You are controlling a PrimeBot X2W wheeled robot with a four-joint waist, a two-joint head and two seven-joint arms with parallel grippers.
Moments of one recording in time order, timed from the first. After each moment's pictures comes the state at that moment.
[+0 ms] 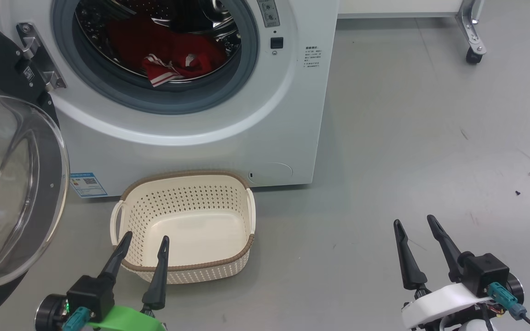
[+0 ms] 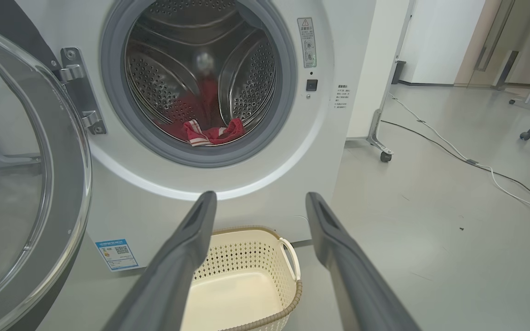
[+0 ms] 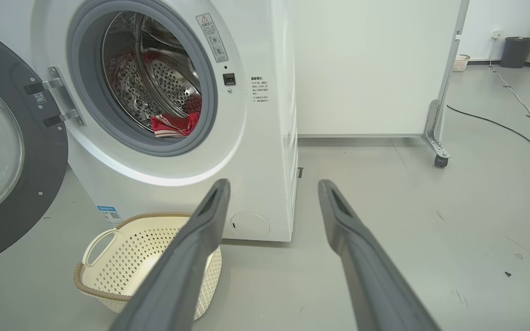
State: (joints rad) left arm 0.04 0.11 -0.23 0.07 -0.32 -0.01 -0.17; right arm 0.05 -0.04 0.14 0.17 0.25 0.07 -0.26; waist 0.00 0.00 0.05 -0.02
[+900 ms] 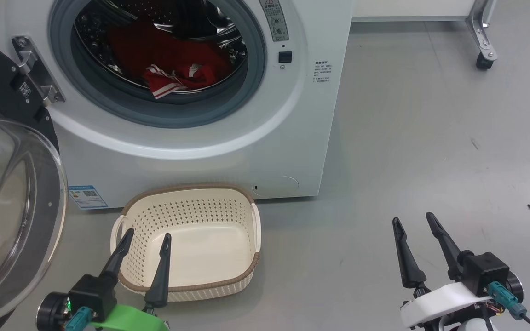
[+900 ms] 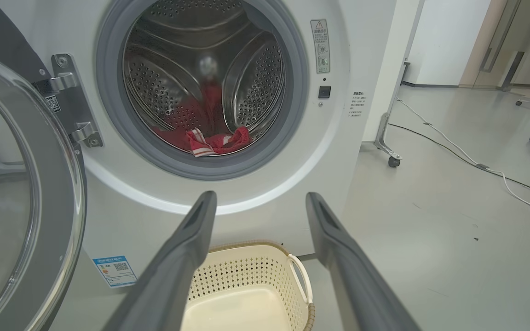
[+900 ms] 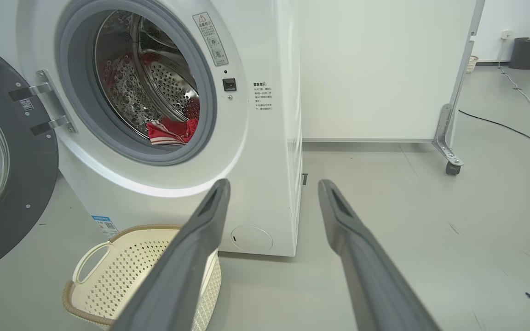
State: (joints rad) left arm 0.04 0.11 -0.24 0.05 -0.31 0.00 -0.17; right arm 0.05 -0.04 0.15 0.16 0.25 0.07 -0.26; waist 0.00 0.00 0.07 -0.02
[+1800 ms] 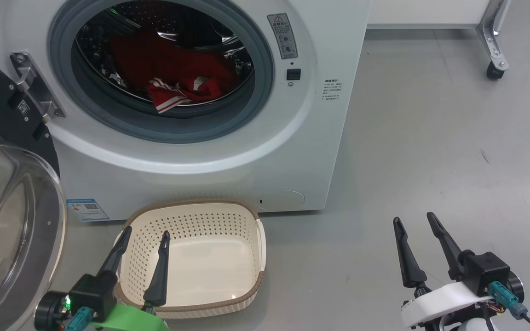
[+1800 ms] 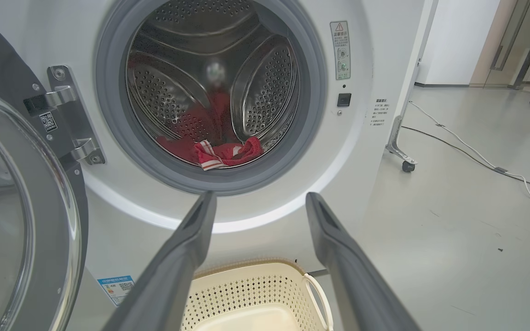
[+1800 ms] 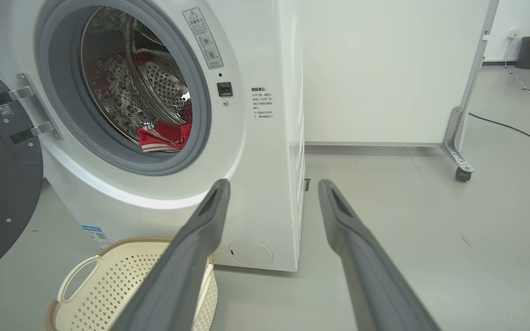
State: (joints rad) left arm 0.04 0.11 -0.24 0.04 -0.29 0.01 -0.18; right arm 0.05 -0.04 0.15 0.16 0.25 0.07 -0.26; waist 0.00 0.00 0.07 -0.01
